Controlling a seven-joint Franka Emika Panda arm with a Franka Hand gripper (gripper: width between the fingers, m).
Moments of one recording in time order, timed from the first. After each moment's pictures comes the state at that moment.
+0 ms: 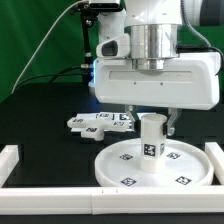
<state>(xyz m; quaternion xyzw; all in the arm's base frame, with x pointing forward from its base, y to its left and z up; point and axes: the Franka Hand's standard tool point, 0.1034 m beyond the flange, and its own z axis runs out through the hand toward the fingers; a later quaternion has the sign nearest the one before) 0.568 0.032 0.072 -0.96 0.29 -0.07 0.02</state>
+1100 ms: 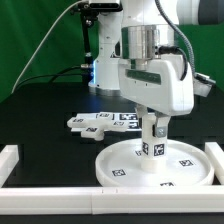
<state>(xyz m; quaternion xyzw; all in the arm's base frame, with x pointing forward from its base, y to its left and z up) 0.563 0.034 0.071 -0.81 0.58 -0.05 0.05</state>
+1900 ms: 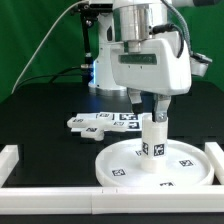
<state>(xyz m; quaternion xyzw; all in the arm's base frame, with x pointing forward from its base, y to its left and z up) 0.569 0.026 0.100 -0.82 0.57 -0.05 0.06</state>
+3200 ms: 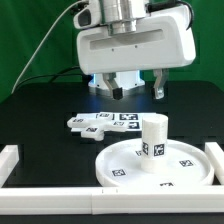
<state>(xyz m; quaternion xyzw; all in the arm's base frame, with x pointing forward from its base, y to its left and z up) 0.548 0.005 0.130 -0.96 0.27 -0.06 0.08</state>
